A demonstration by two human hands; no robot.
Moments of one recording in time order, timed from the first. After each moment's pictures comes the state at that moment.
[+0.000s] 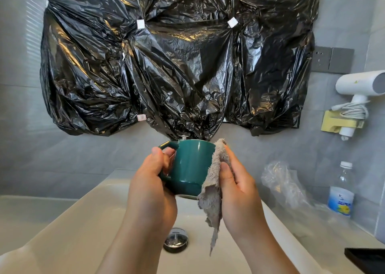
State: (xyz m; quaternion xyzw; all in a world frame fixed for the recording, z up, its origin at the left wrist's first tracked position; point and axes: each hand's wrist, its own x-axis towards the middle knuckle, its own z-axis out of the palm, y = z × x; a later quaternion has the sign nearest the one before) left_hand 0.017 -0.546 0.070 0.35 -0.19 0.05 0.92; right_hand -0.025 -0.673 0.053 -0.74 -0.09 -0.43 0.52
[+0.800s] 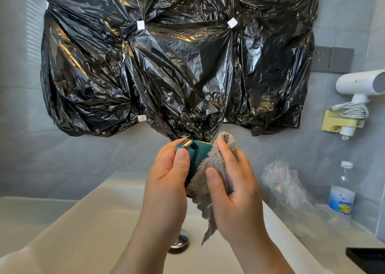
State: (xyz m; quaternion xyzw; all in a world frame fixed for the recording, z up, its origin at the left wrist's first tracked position) left_hand 0.009 -0.553 0.065 0.49 -0.32 0.13 0.80; right_hand -0.030 -0.666 0.049 -0.75 -0.12 -0.56 0.33
